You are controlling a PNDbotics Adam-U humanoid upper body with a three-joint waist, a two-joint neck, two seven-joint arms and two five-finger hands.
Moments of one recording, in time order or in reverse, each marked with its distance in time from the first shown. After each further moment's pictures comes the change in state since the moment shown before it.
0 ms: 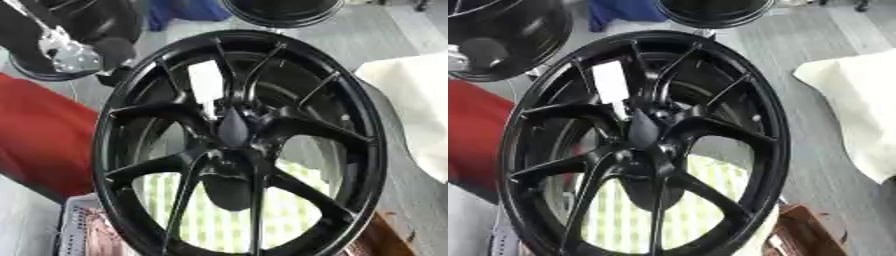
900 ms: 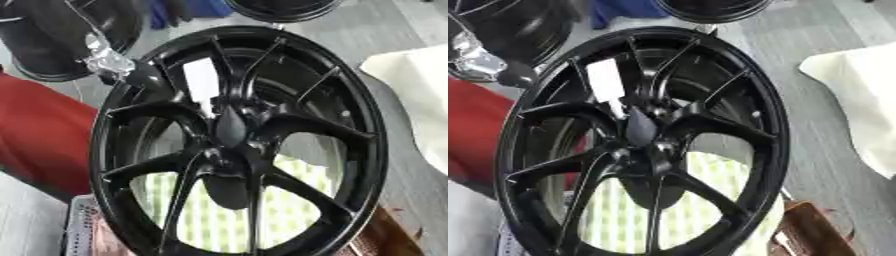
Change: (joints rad) left arm -0.009 -0.020 -0.063 0.093 -0.251 0.212 0.009; right arm -0.021 0.007 -0.002 0.000 -0.042 0.000 0.000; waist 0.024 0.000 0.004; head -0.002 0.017
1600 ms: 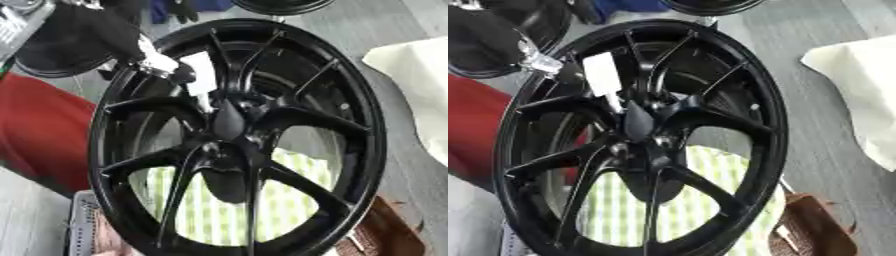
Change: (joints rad) left arm -0.009 -0.077 -0.077 -0.019 -0.174 0.229 -0.018; right arm -0.022 0.002 0.000 0.000 -0.031 0.003 -0.001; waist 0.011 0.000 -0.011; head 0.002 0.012
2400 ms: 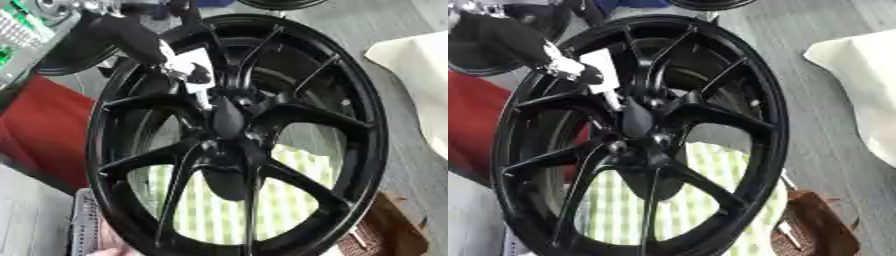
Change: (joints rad) left arm 0.003 -0.021 -0.016 0.020 -0.090 0.068 0.004; right arm -0.028 0.017 0.001 0.000 -0.012 0.007 -0.002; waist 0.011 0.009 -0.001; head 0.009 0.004
